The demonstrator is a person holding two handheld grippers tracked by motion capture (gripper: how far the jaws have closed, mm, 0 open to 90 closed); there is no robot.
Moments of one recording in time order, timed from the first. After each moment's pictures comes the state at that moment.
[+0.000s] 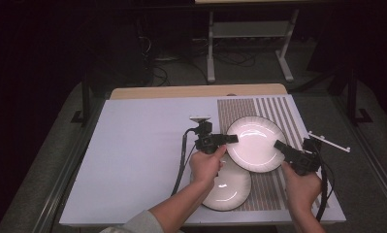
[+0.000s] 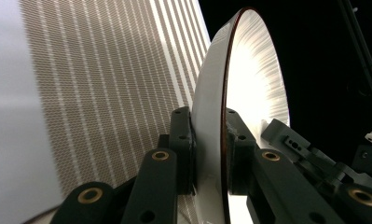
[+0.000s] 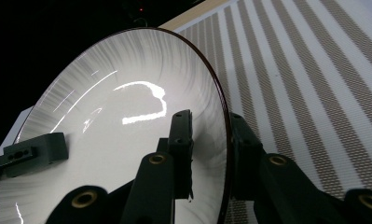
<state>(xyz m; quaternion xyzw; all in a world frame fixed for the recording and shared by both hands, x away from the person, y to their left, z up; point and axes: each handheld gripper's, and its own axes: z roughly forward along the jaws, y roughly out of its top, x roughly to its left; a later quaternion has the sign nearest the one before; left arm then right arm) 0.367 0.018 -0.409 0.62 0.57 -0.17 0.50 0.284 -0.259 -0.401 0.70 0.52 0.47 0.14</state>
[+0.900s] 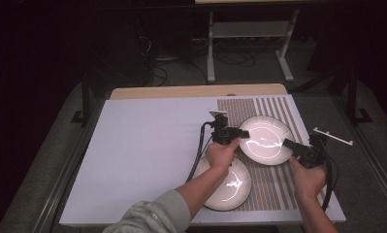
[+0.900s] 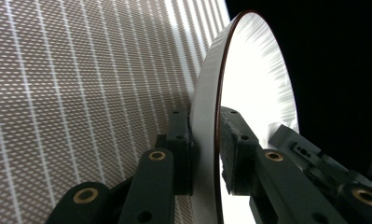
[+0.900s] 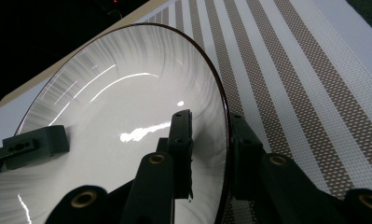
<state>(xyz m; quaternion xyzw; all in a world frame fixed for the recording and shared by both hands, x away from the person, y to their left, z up) 0.414 -0.026 -0.441 0.64 0.59 -0.17 0.46 0.319 -0.297 -0.433 0.73 0.51 0.44 0.13</state>
